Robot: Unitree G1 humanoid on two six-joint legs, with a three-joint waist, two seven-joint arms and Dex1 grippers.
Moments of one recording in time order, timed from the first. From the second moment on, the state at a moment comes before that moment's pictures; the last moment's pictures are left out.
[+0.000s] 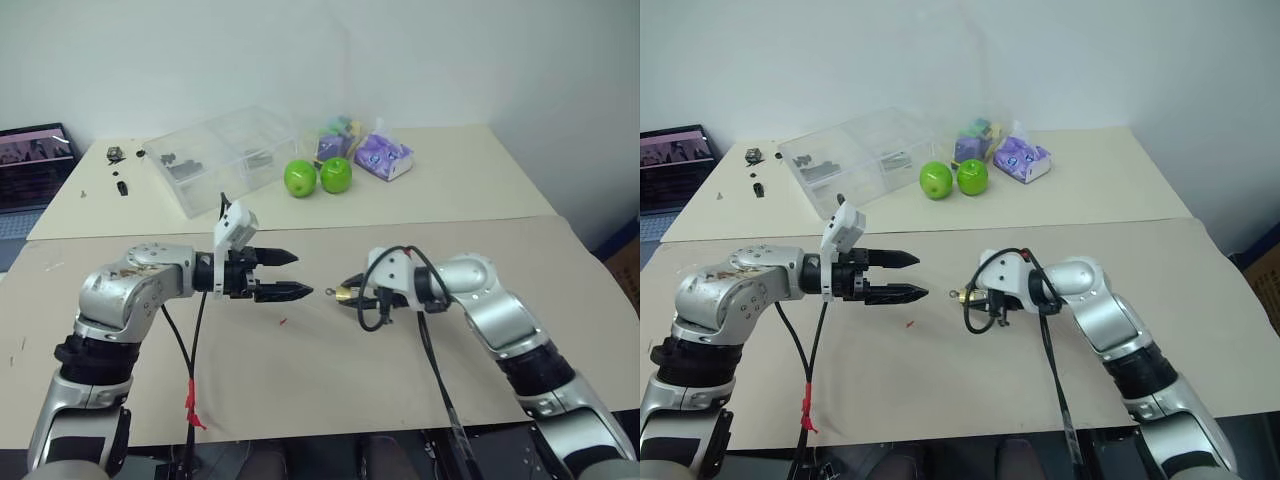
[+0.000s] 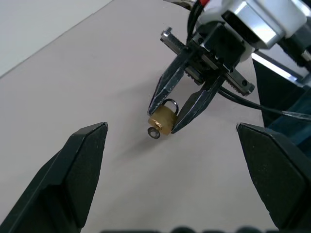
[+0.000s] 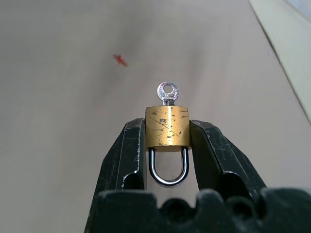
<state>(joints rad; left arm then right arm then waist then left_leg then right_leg) -0.57 0.68 -0.03 -0.18 -0.63 0.97 -1.05 -0.51 -0.63 0.32 -0.12 0.03 0.31 1.09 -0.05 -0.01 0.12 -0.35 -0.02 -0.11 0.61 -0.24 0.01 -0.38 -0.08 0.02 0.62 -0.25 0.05</state>
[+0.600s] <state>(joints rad) -0.65 0.63 -0.05 -0.16 -0.75 1.18 -1.00 -0.46 -0.68 0.18 -0.26 0.16 0.38 1.07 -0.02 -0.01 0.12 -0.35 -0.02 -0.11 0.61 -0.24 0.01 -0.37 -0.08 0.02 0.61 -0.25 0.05</state>
